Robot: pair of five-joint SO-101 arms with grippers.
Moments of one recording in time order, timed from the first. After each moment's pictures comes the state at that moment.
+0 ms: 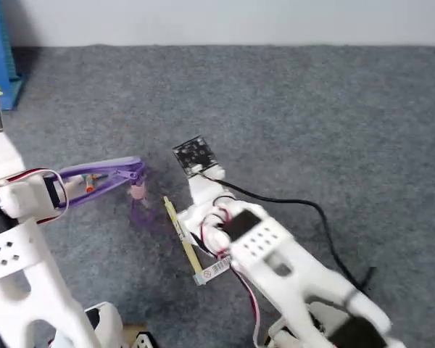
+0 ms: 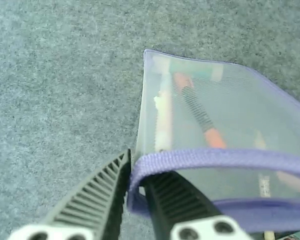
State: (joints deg) left arm -29.0 -35.8 13.1 98.6 3.3; right arm -41.3 -20.5 47.8 37.4 -9.9
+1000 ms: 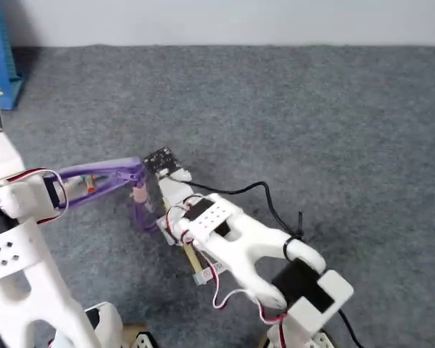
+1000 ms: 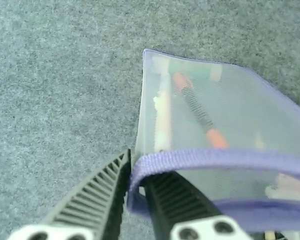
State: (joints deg) left arm -29.0 -35.8 13.1 98.6 3.3; right arm -44.7 8.6 32.7 33.8 -10.1
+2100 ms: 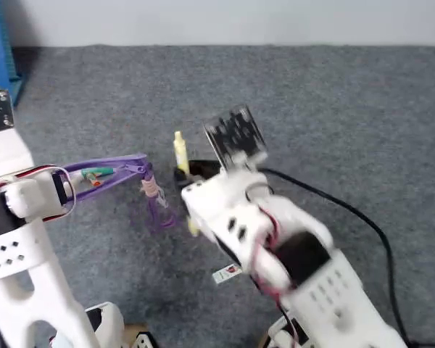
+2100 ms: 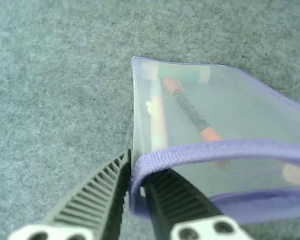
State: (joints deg) left arm -24.5 -35.8 13.5 96.7 3.3; right arm -42.7 -52.4 31.9 53.8 -8.1
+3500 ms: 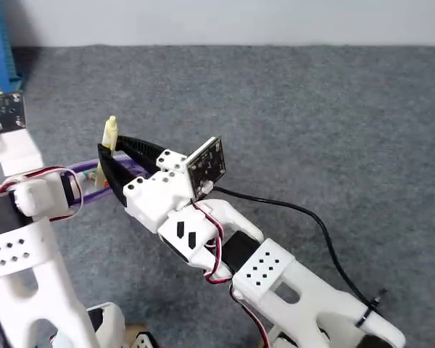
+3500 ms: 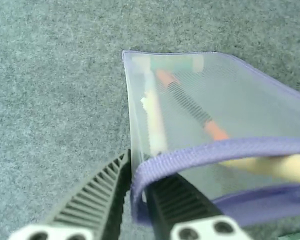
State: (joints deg) left arm -23.0 -35.9 16.6 95.9 3.3; right arm -51.4 -33.7 48.9 -11.1 -11.2
